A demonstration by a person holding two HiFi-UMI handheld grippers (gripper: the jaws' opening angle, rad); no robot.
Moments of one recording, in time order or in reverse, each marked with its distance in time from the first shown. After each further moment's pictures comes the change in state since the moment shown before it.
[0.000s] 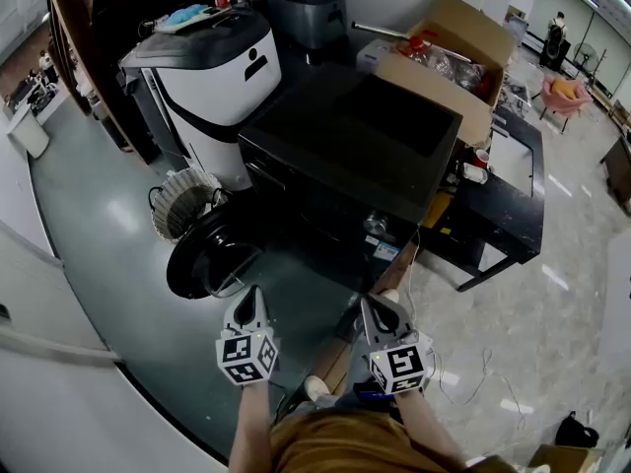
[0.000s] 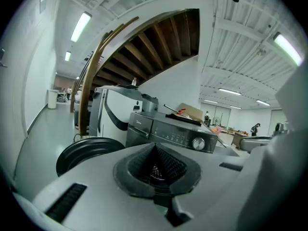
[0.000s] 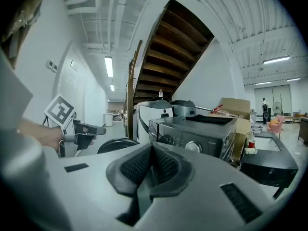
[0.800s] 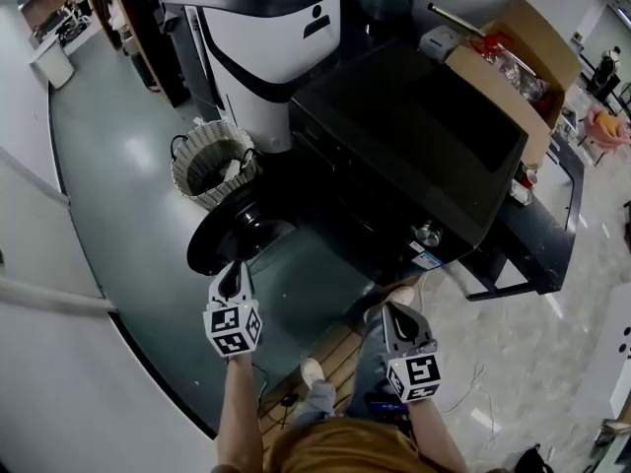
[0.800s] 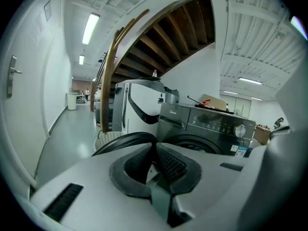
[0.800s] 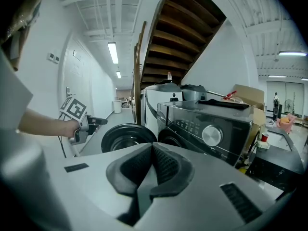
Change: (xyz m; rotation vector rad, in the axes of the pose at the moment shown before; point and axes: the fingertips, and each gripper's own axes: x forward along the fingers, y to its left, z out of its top) left arm 0.040 0.149 -0.042 -0.004 0.063 0.215; right arm 0.062 0.021 -0.050 -0.025 0.174 0.111
